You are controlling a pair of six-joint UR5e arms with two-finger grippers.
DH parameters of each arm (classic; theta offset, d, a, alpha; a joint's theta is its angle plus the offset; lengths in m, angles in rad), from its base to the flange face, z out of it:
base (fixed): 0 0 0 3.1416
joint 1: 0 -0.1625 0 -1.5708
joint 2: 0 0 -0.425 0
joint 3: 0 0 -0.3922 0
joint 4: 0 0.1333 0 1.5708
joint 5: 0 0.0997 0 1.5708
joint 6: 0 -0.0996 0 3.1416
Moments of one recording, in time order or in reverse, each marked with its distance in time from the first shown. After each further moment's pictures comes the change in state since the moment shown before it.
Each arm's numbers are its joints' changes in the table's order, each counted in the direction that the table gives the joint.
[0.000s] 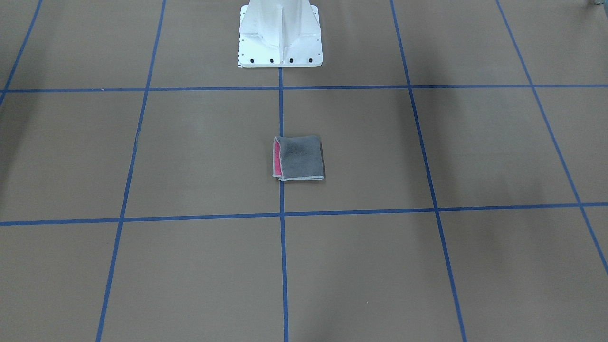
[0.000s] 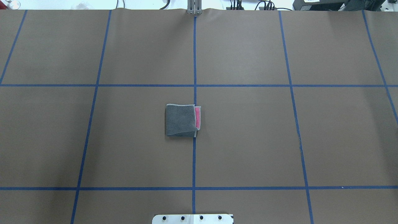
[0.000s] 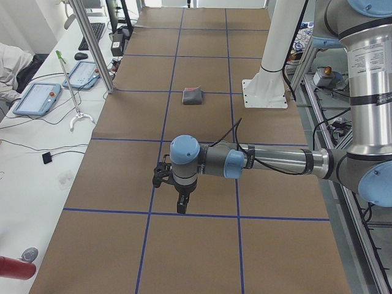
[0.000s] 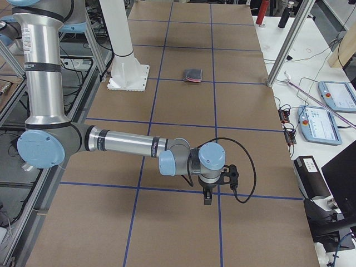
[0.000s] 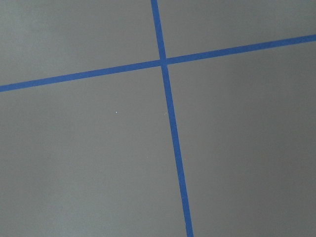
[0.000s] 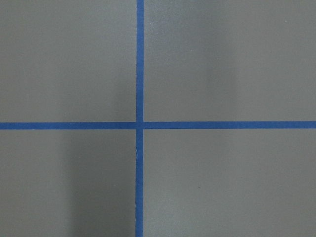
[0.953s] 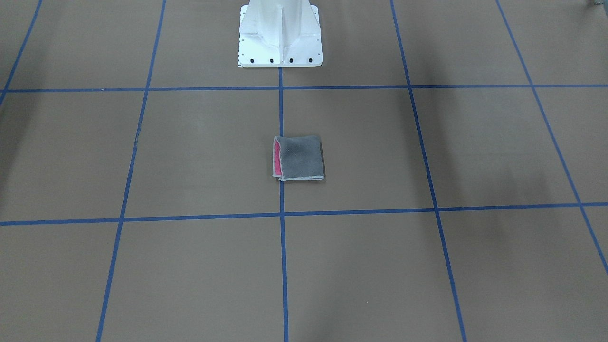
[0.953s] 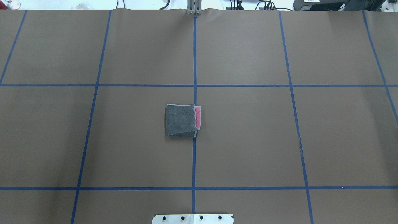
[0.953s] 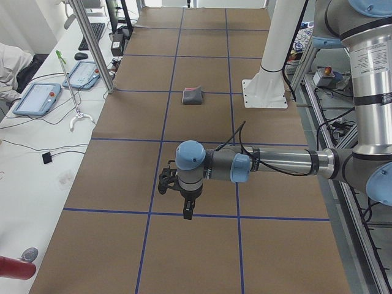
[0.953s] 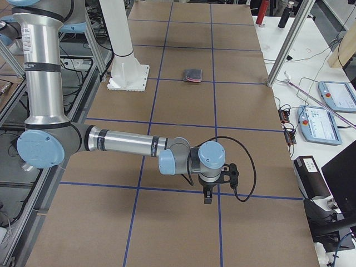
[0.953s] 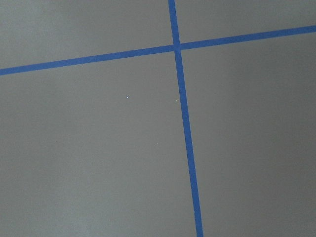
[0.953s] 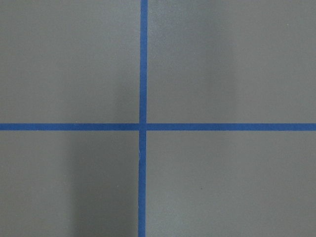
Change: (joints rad) left arm 0.004 0.037 -0.006 -0.002 0.013 -0.002; right arm 0.000 -0.002 0.009 0.000 0.002 -0.001
